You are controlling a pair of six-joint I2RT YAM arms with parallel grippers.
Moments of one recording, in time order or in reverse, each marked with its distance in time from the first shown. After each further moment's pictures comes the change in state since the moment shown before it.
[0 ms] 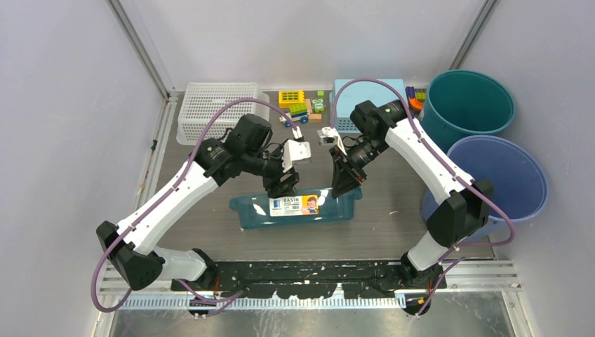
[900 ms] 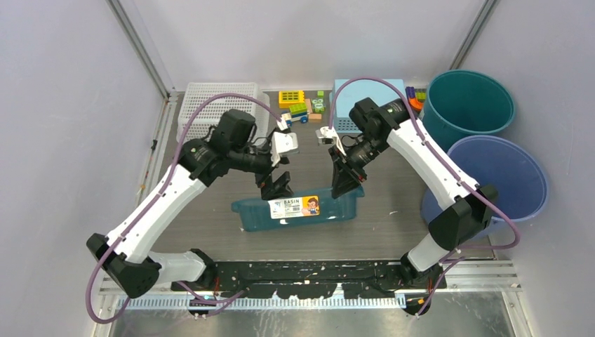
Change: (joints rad) left arm 0.084 -0.074 0.012 0.005 0.092 -0.042; right arm 0.031 -0.026 0.045 -0.004 0.049 0.054
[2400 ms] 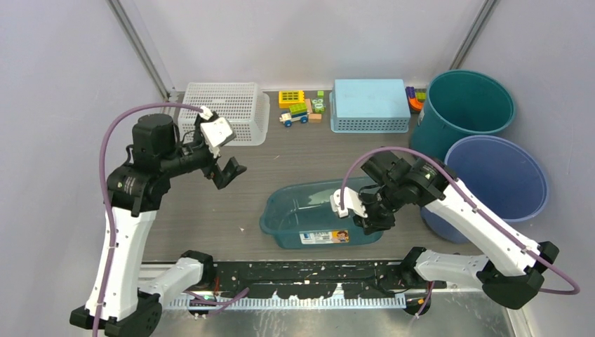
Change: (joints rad) left arm 0.406 -0.274 0.028 -0.090 -0.075 0.091; right arm 0.310 -0.515 -0.383 0.106 0.542 0.099
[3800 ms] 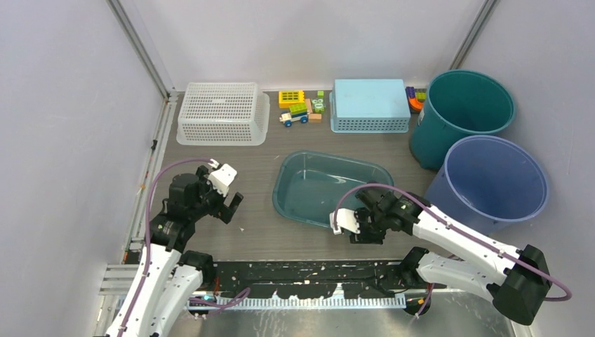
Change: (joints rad) left arm 0.023 -0.378 -0.816 0.315 -0.365 -0.164; right arm -0.018 -0.126 -0.621 0.546 0.220 0.024
